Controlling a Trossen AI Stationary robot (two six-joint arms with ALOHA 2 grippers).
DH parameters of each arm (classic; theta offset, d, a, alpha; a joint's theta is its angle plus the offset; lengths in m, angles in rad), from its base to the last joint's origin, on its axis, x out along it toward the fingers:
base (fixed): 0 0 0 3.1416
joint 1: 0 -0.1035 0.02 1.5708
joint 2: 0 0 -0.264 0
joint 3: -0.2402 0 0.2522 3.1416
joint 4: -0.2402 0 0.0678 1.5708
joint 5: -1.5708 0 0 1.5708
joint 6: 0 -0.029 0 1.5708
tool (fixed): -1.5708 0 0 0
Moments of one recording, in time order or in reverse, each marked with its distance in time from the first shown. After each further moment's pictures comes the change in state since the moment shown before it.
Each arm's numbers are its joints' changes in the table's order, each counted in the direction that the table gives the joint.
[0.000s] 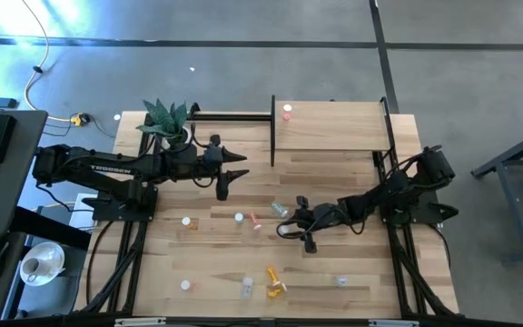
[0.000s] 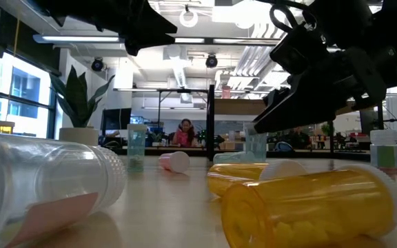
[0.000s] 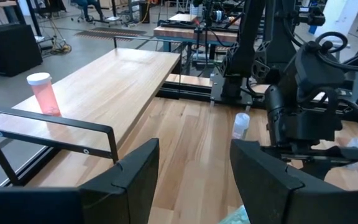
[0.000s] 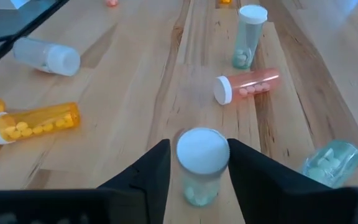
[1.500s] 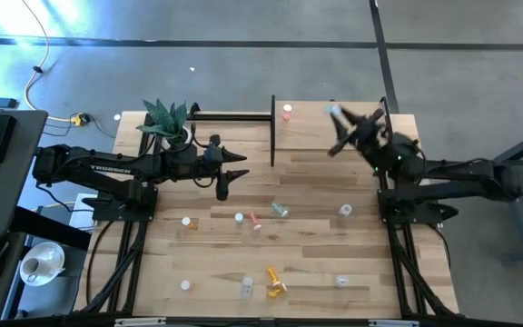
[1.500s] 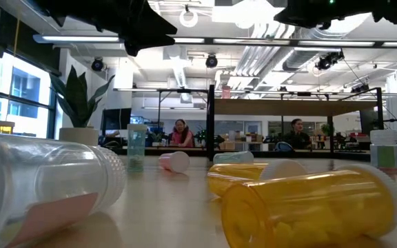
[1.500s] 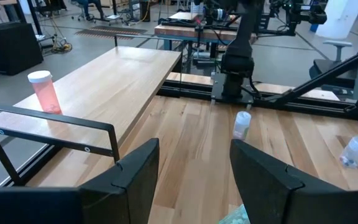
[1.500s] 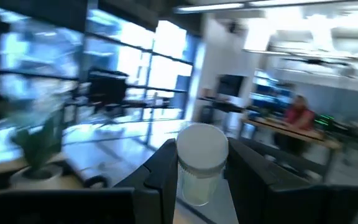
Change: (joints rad) left arm 0.000 0.000 0.000 -0.007 -0.001 0.000; right arm 0.510 -0.855 -0.023 -0.098 0.505 0.421
